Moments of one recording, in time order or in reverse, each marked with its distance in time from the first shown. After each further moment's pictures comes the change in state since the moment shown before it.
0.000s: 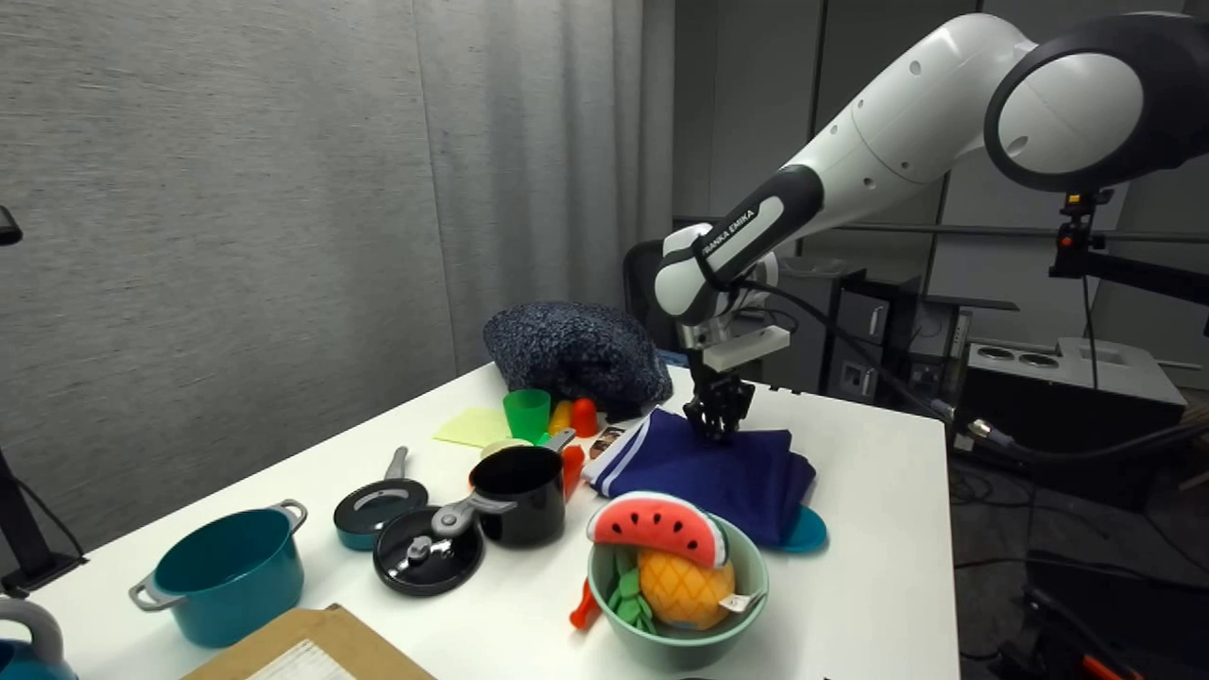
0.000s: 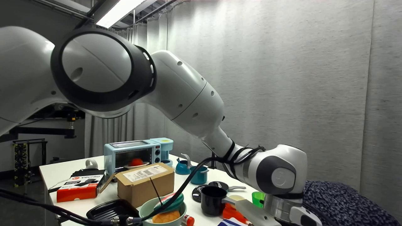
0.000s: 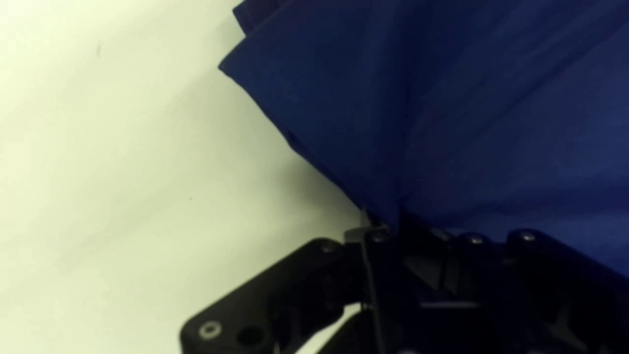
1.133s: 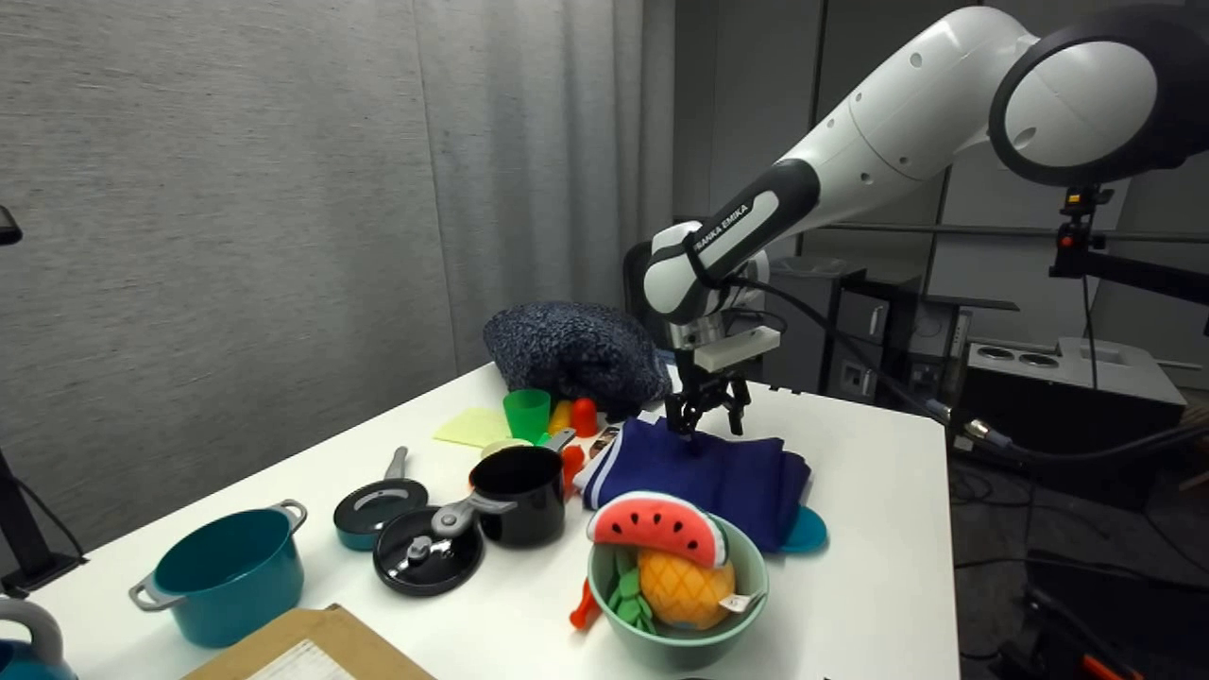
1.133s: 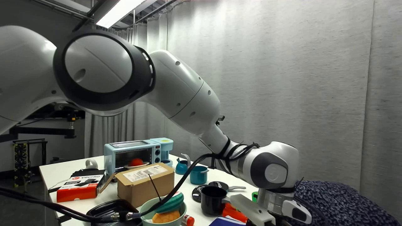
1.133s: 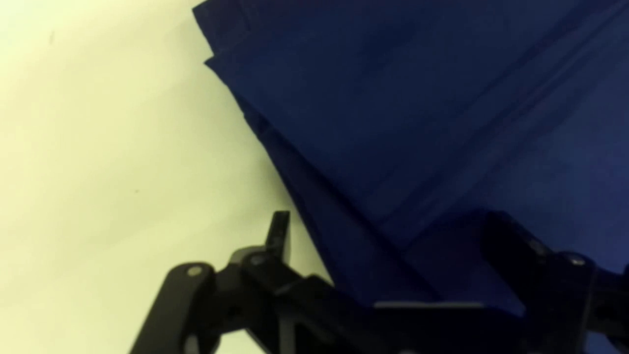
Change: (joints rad) arm 0.015 -0.009 0.025 0.000 0.008 -0.003 -0.032
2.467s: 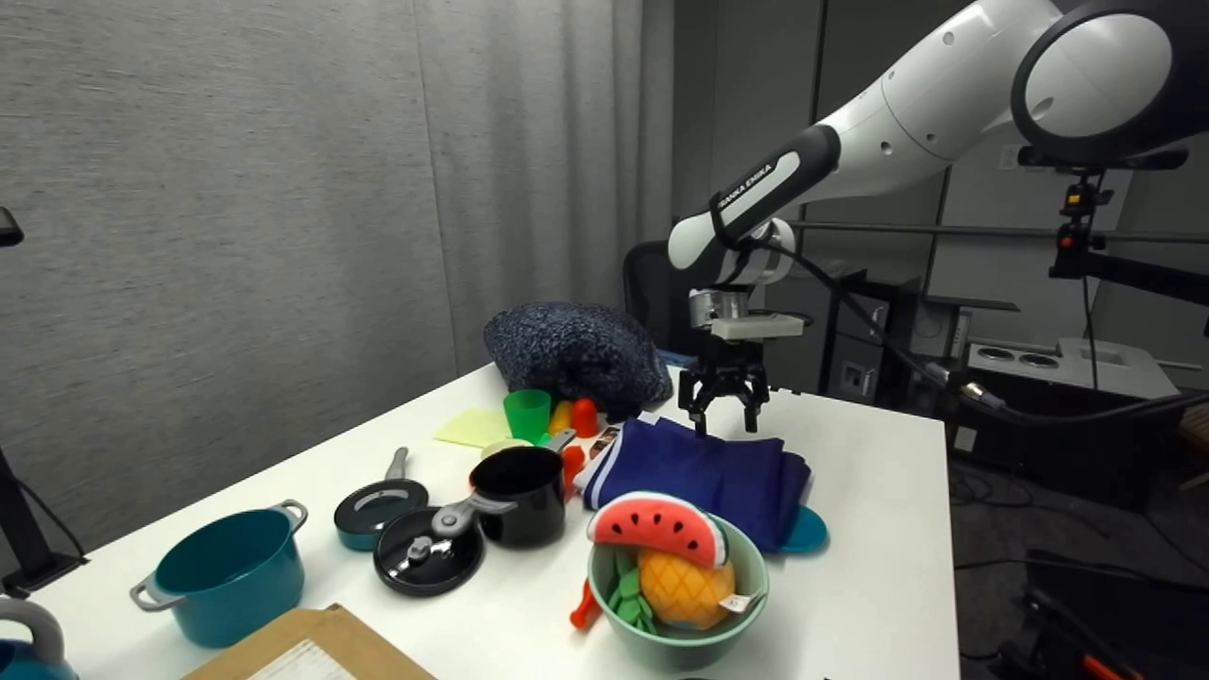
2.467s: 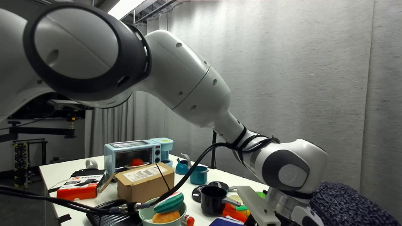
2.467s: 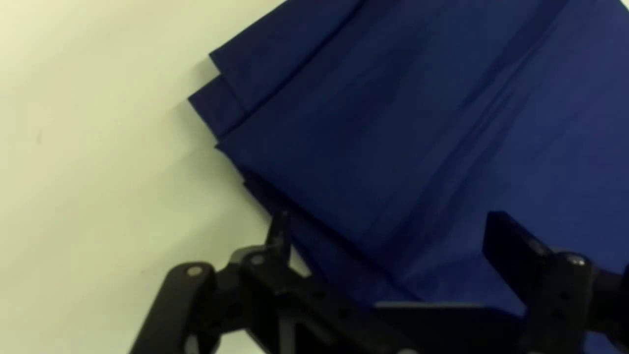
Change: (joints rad) arm -0.121 -0.052 0.059 -0.015 0.167 -0.122 -0.026
